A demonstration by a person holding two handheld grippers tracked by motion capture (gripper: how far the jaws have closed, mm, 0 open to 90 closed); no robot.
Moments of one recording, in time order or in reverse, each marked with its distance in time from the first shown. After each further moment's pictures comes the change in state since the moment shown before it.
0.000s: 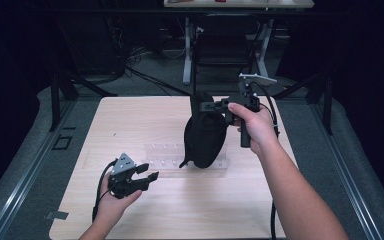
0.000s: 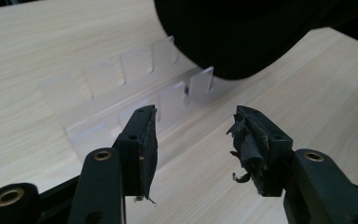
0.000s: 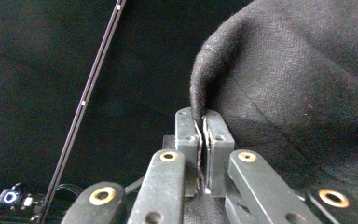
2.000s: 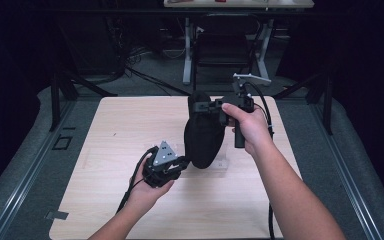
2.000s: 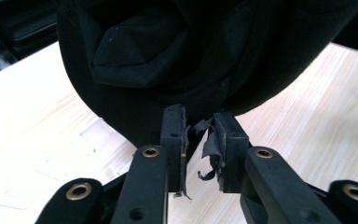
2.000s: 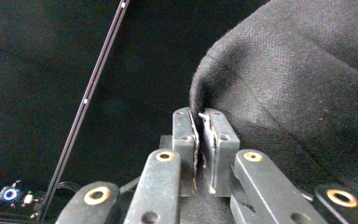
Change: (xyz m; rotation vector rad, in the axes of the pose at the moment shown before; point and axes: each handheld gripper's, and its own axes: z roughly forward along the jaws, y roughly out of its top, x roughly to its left) left arm -0.071 0.071 0.035 0.027 -0.039 0.224; right arm 0.006 -0.003 0.013 0.000 0.016 -0.017
